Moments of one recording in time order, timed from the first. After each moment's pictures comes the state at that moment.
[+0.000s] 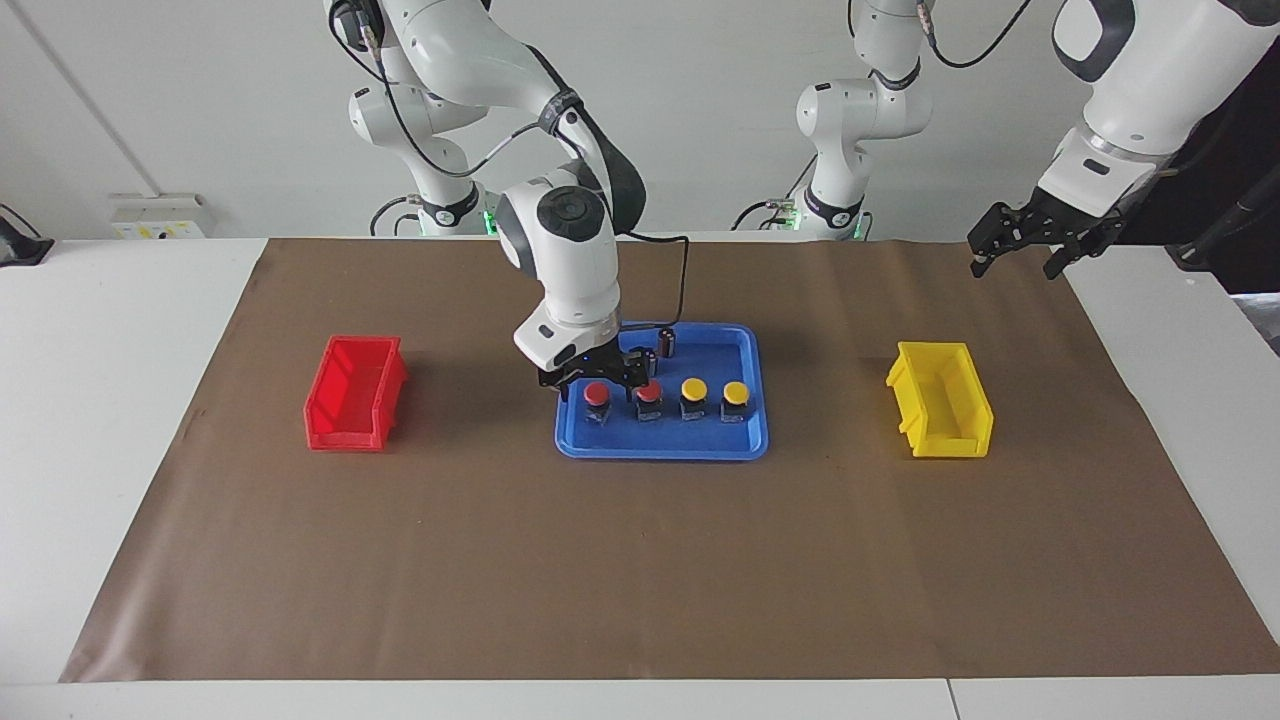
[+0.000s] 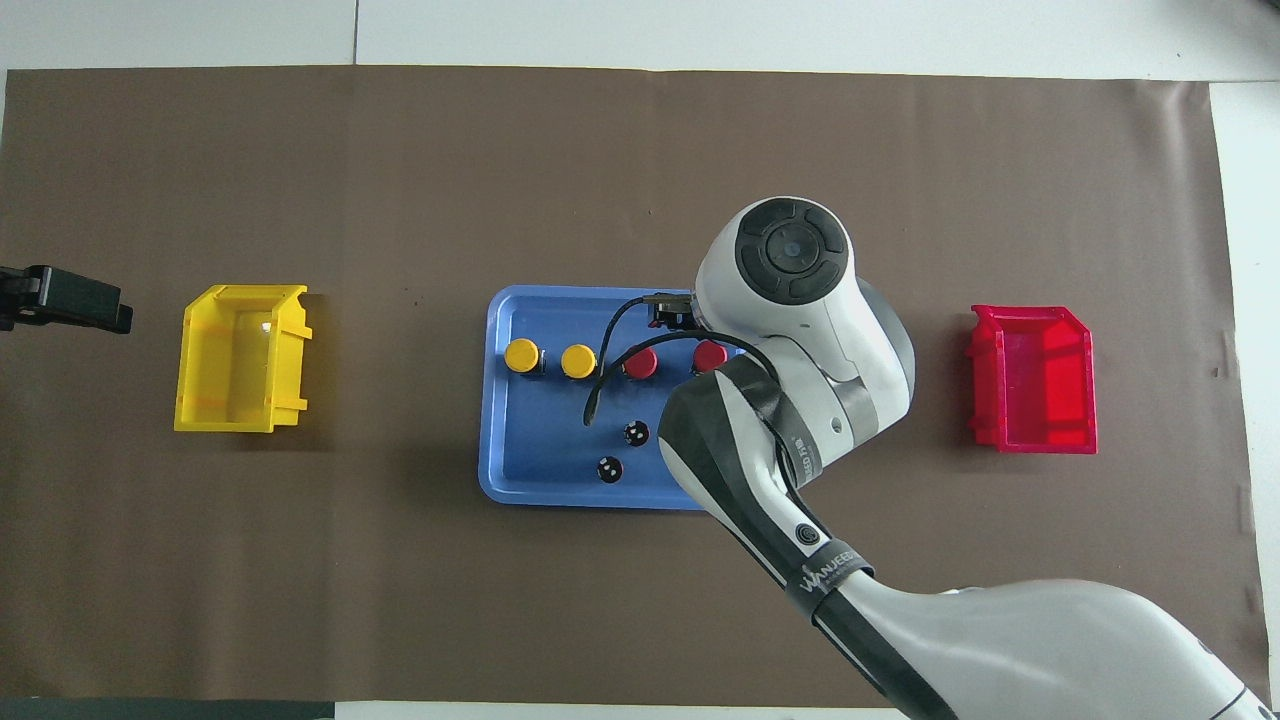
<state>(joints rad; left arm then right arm) -0.04 -0.05 -0.02 -1.63 -0.01 1.55 0.06 0.42 0.32 0.08 -1.78 -0.02 2.15 0.58</state>
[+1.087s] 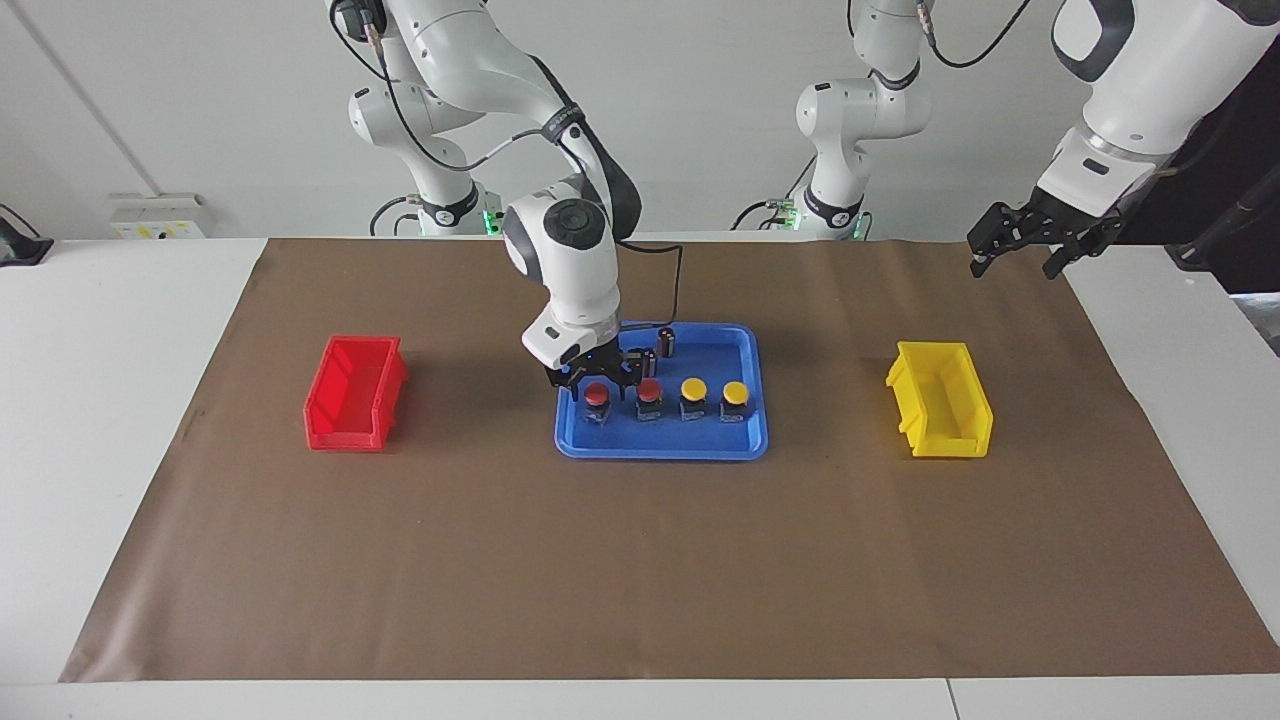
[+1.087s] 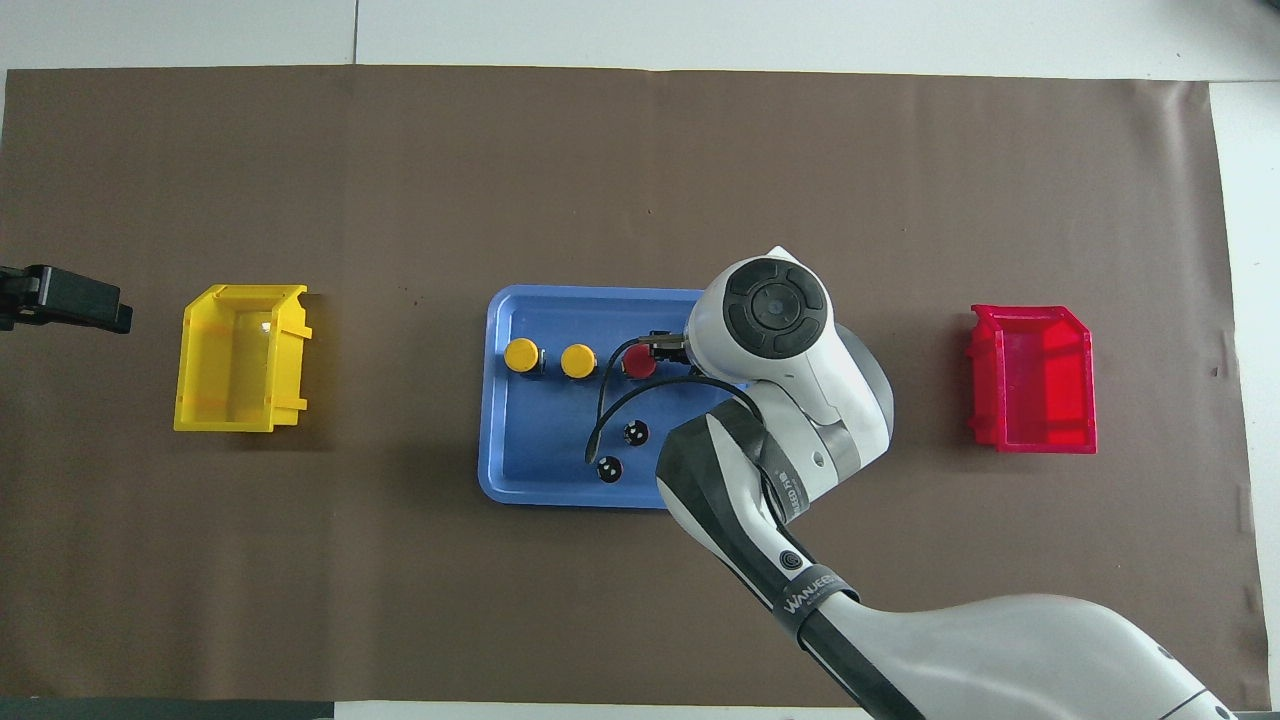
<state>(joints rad) -0.04 -0.05 -0.02 -1.63 -0.01 1.55 0.06 0.45 0.30 0.08 -1.90 -0.02 2.26 0.58</state>
